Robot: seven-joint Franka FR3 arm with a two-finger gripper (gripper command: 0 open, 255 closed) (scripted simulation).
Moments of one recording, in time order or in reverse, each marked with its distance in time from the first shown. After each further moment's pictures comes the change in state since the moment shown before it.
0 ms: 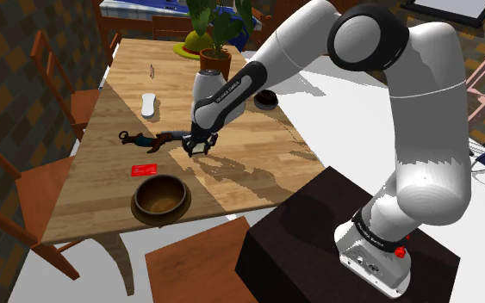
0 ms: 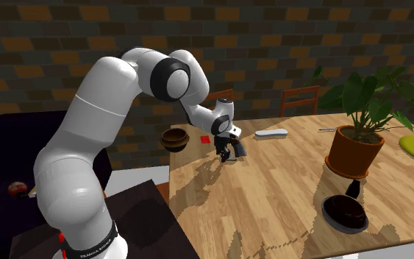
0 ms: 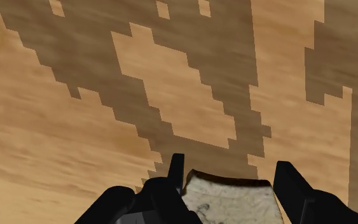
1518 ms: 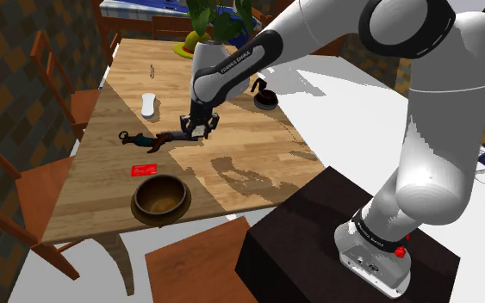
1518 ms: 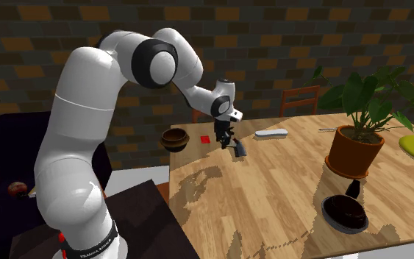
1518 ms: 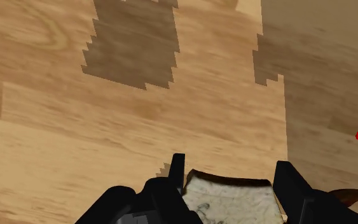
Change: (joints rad) arm -0.020 -0.170 0.028 -0.017 0.029 -0.152 -0.009
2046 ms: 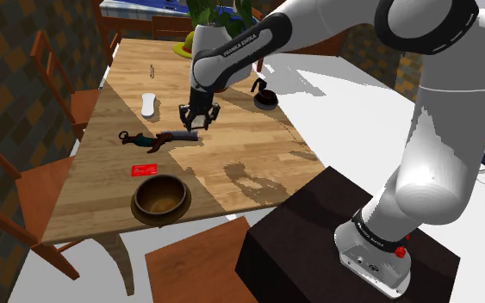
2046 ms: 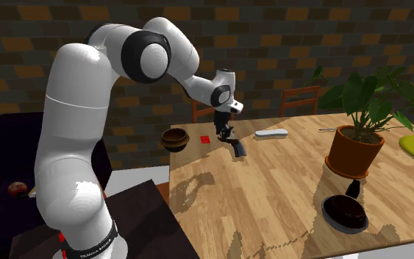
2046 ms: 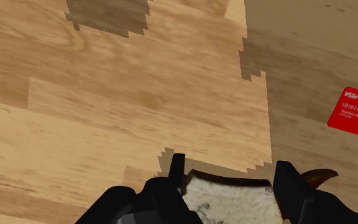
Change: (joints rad) arm -0.006 -0.072 0.010 0.013 0.014 -0.084 -0.001
